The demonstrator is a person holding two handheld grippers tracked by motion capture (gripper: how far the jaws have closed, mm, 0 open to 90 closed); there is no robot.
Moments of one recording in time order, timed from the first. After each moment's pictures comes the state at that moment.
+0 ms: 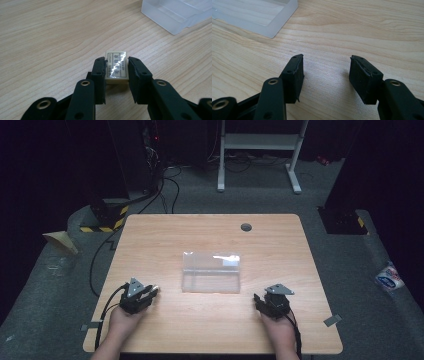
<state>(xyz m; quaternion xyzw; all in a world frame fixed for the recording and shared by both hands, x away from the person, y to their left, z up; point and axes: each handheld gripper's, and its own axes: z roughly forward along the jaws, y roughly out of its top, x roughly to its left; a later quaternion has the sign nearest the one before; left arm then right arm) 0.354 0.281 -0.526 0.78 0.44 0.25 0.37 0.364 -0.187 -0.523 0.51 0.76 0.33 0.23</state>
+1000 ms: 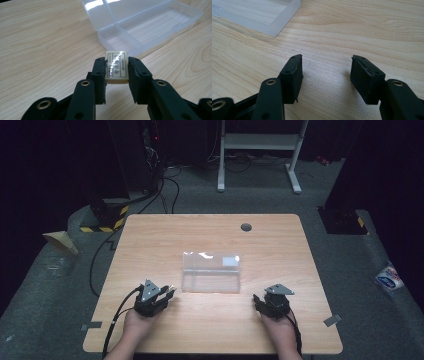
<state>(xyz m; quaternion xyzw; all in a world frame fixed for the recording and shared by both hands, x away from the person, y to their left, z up) 0.338 0.220 -0.497 0.77 0.42 0.25 0.41 0.364 -0.188 -0.524 0.50 0.77 0.33 0.22</state>
